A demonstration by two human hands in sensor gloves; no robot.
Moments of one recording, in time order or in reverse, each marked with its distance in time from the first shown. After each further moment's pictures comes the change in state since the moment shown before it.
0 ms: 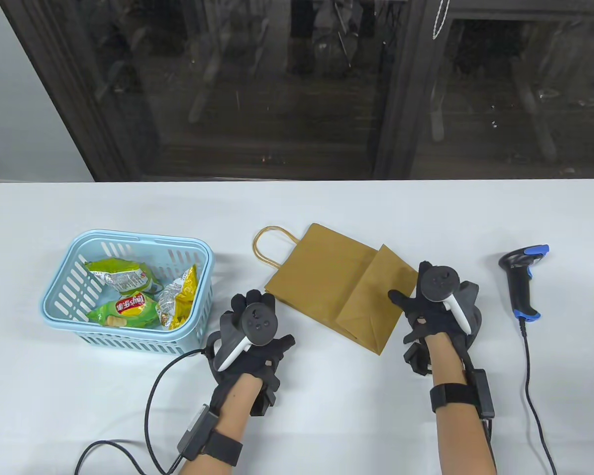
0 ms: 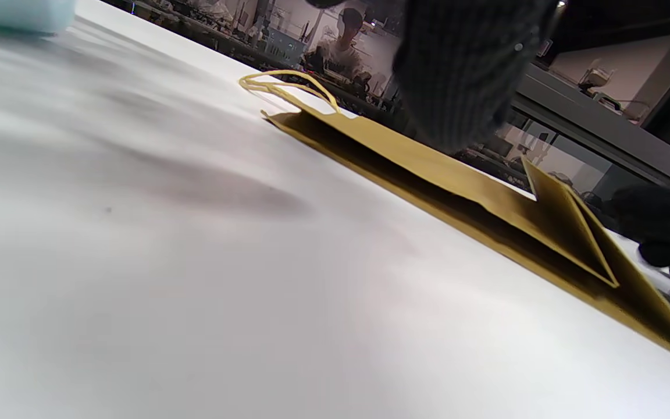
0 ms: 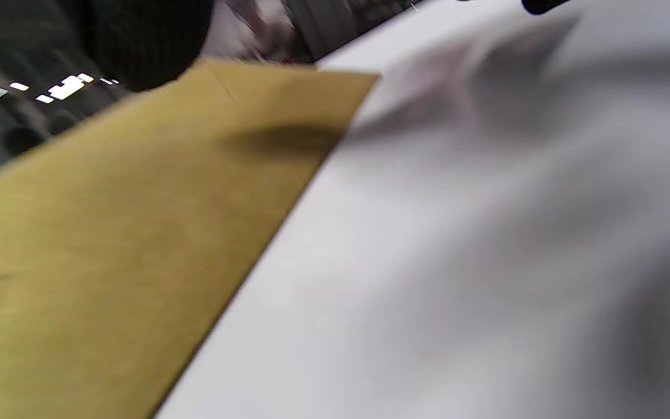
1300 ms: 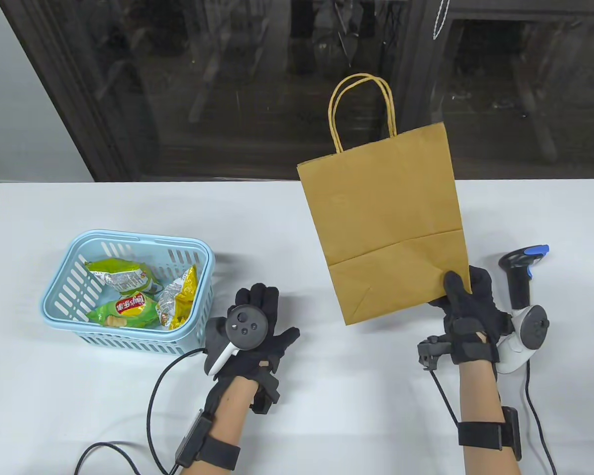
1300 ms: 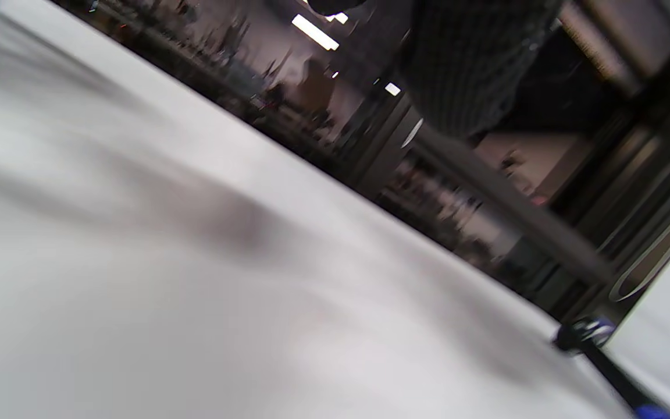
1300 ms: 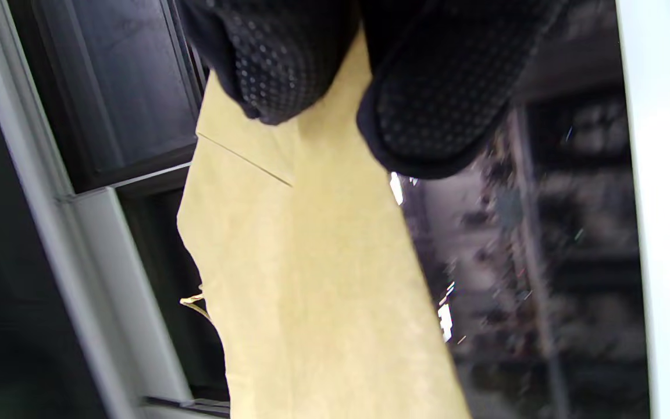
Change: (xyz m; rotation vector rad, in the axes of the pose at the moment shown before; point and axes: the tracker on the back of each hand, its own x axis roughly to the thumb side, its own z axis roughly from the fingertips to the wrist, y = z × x) left_hand 0.006 0.021 0.016 0.138 -0.186 0.205; right_hand -0.025 -0.067 0.093 -0.146 -0.644 -1.394
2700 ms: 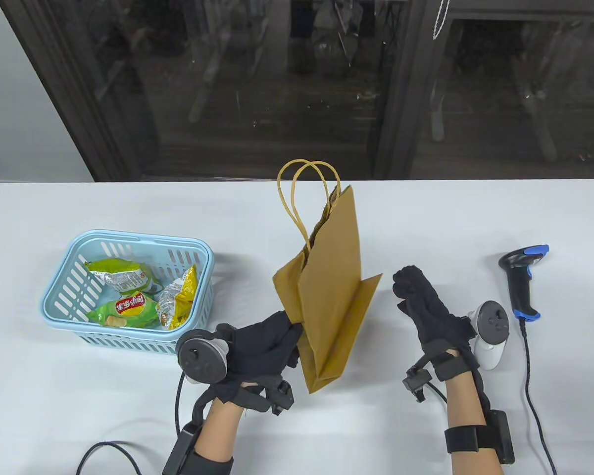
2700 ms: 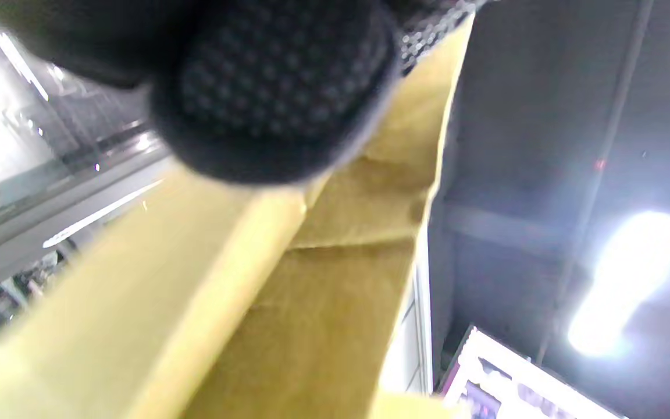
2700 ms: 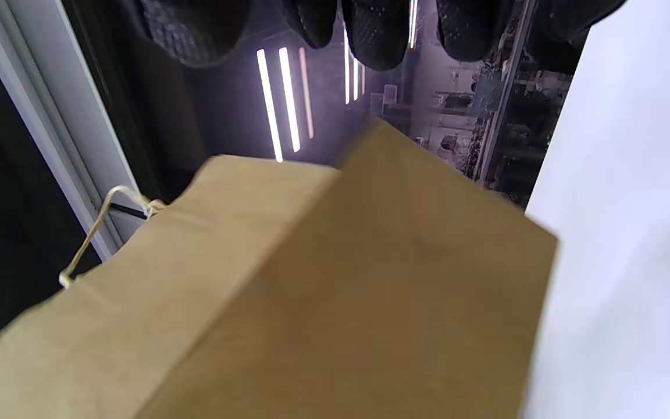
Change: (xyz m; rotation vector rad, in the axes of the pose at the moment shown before) left_hand 0.058 0.051 0.039 0.248 -0.729 0.461; right_hand -0.033 0.034 0.011 0.372 0.066 0.338
